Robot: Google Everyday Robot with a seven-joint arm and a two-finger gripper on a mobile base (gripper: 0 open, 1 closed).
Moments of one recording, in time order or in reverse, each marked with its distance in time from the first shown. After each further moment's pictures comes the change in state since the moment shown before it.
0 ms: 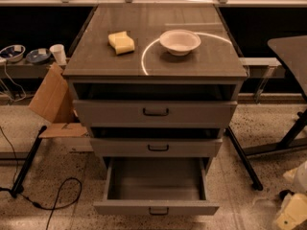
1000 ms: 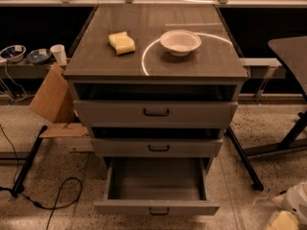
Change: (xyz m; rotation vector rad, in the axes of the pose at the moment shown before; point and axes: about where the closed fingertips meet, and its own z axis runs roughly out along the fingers) arm 0.036 -0.001 0.091 -0.168 -0.082 0.169
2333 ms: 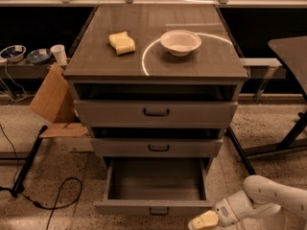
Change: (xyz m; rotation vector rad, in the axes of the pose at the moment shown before) arm -0.071 0.010 0.246 -0.504 -0.060 0.352
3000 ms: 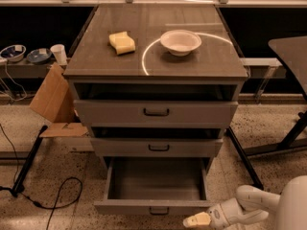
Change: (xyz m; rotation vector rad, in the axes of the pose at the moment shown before) arm -0.013 -0.080 0.050 -0.047 -0.047 0.160
